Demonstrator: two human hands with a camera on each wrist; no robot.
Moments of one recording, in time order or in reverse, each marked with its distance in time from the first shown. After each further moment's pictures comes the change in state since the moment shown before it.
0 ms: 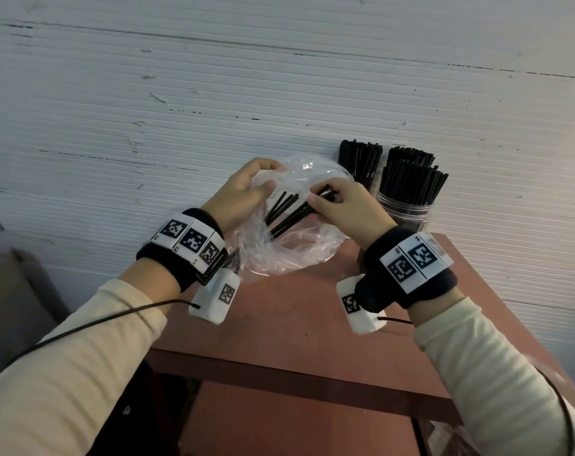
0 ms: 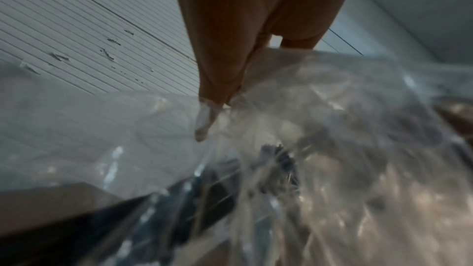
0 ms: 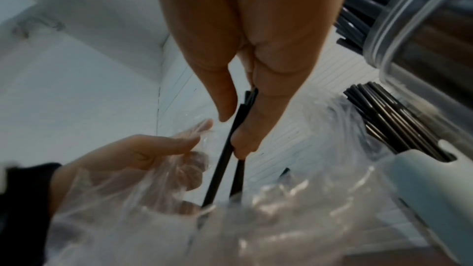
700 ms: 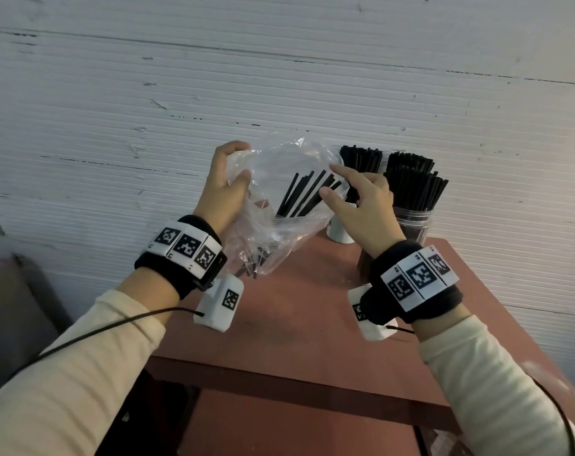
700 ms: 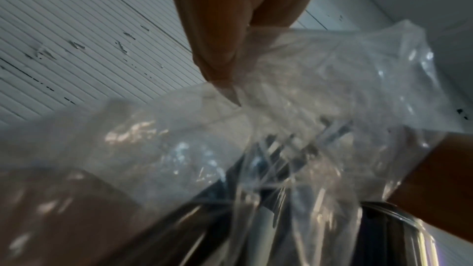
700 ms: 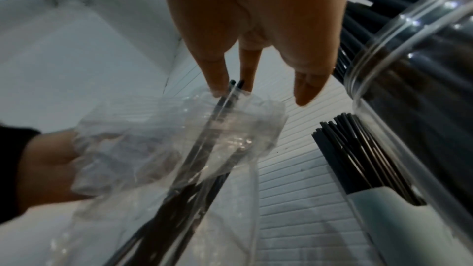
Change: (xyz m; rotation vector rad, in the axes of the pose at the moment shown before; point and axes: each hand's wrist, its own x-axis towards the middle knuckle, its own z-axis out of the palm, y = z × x) left_hand 0.001 -0.005 -0.005 -0.293 0.298 0.081; right_hand -0.013 0.000 -0.010 -0.215 0.229 -0.079
